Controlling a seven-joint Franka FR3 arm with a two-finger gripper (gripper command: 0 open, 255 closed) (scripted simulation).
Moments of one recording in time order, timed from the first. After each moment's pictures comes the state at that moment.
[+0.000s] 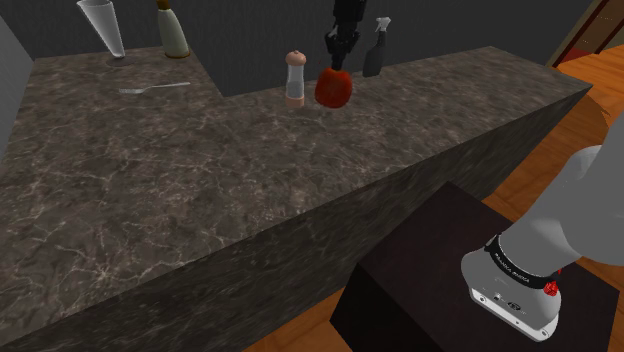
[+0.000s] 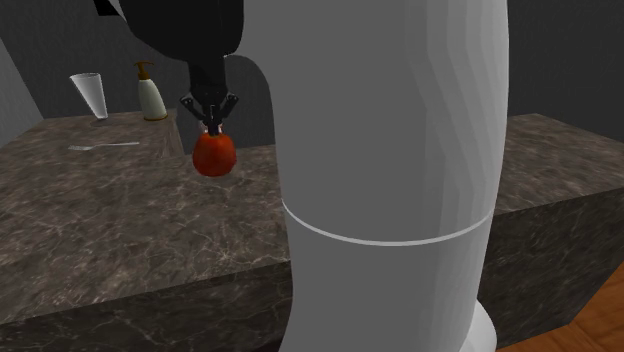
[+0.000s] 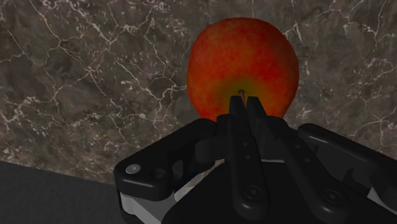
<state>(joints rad) 0.21 0.16 -0.19 -1.68 0.12 1.85 -0.17</state>
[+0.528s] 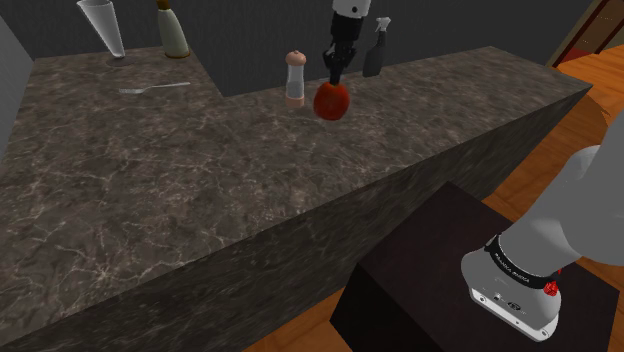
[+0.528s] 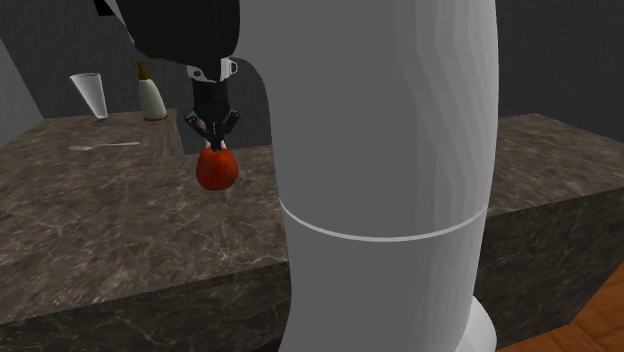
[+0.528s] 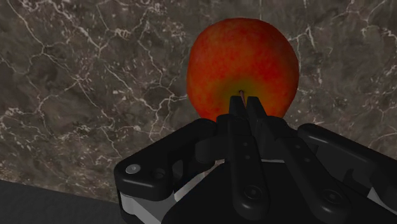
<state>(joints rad) 0.21 0.18 -0.19 -1.77 0.13 1.95 -0.18</state>
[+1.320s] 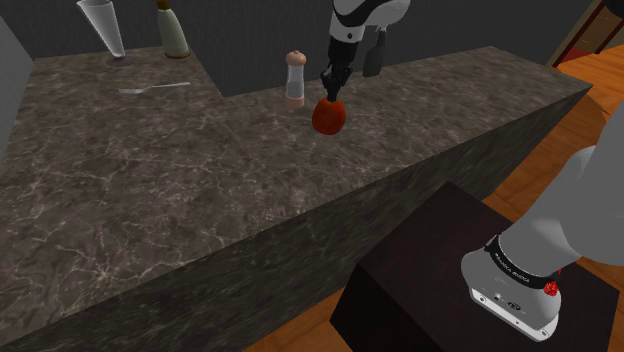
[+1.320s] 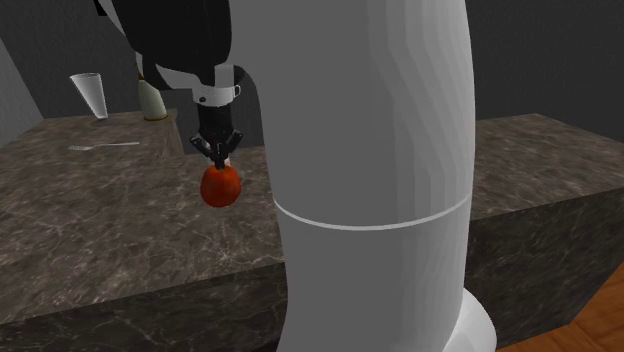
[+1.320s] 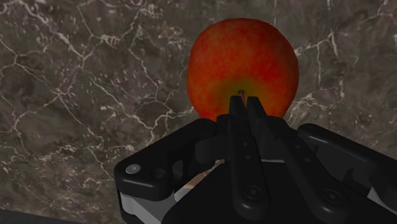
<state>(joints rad) 0.21 0.22 -0.19 -1.85 0.15 2.08 -0.19</state>
